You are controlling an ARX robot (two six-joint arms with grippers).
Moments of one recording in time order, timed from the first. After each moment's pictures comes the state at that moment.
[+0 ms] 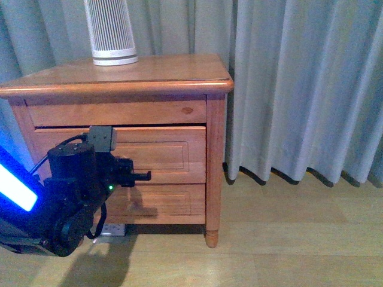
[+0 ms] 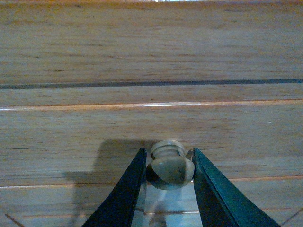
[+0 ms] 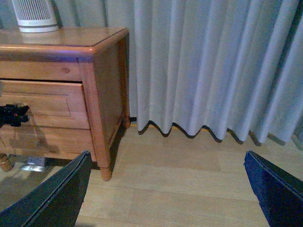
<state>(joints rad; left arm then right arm) -0.15 2.63 1.47 1.03 -0.02 0.02 0.00 0.00 0.01 0.00 0.00 -0.01</state>
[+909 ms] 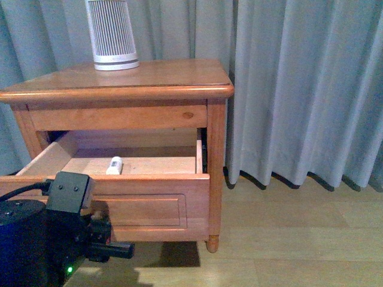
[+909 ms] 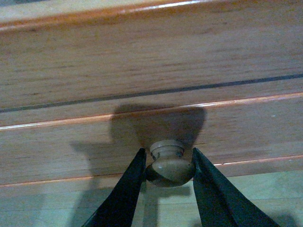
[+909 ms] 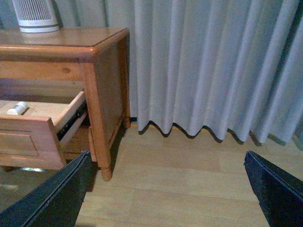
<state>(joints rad) -0.23 2.27 0.70 1.26 -0.11 0.07 0.00 0.00 0.01 0.00 0.00 -0.01</state>
